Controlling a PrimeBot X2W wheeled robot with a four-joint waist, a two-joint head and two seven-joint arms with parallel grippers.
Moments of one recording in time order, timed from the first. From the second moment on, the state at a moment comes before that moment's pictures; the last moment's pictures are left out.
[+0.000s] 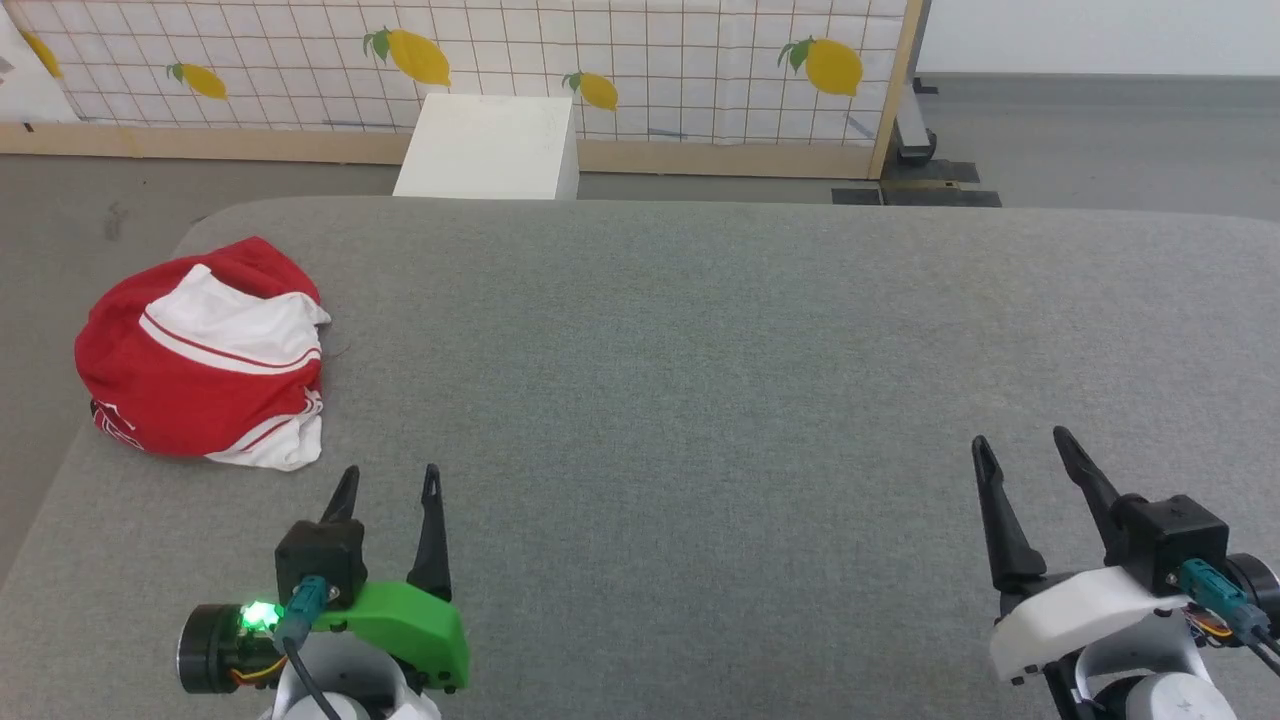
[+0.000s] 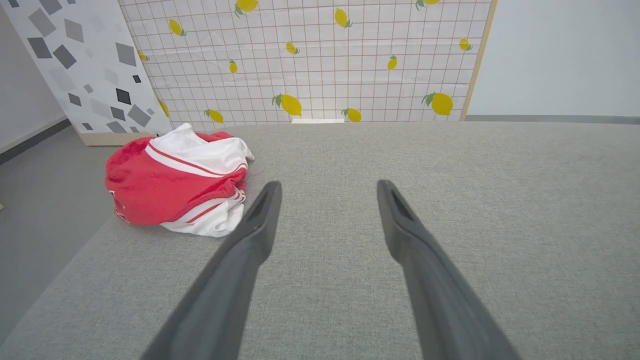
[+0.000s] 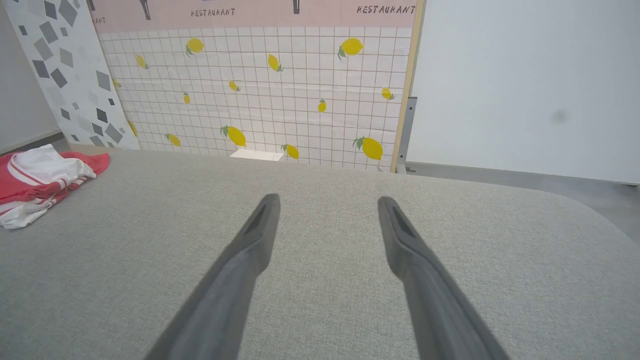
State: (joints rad) left arm -0.01 0.06 -0.04 0.07 -0.04 0.02 -0.06; right arm 0.01 -0.05 -0.04 0.03 0.05 0.13 -0.05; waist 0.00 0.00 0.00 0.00
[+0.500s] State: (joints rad) left arm -0.02 0.06 -0.06 0.09 -0.05 0.03 -0.09; right arm 0.02 -0.05 -0.06 0.04 0.07 0.13 -0.09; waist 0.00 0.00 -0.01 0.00
